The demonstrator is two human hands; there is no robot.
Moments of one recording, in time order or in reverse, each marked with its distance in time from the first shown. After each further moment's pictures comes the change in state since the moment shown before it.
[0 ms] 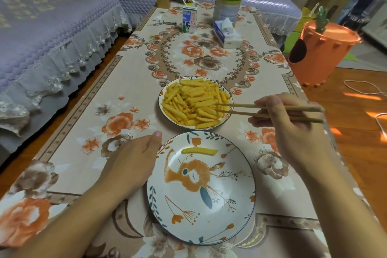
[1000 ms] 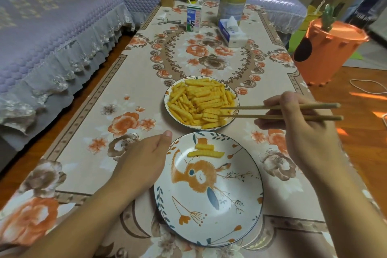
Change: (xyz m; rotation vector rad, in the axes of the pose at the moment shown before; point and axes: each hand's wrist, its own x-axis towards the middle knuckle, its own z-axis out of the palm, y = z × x) left_hand -0.002 0.013 -0.001 -0.064 -0.033 -0.016; right_hand -0.005 -0.014 0.005 0.039 0.041 0.081
